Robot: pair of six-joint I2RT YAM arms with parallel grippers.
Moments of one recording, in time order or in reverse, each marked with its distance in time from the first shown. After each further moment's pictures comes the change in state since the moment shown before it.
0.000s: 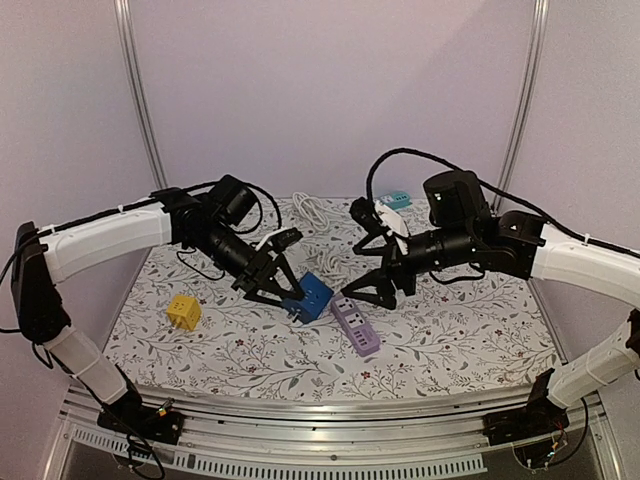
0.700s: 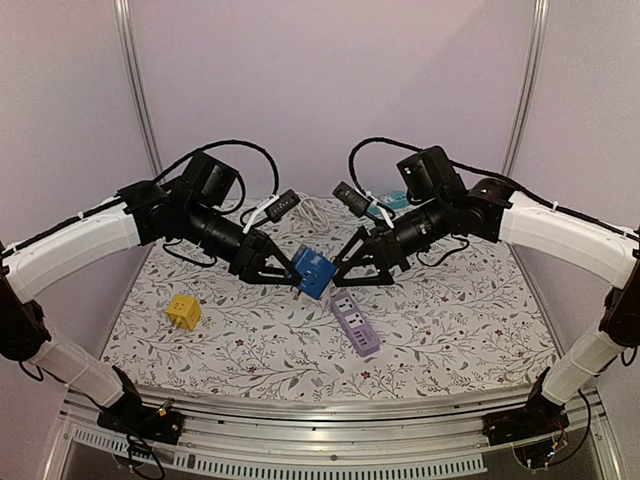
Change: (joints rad) left arm -0.052 -0.156 0.021 0.137 -0.125 0.298; right arm -0.085 0.206 0.264 -0.206 -0.510 0.217
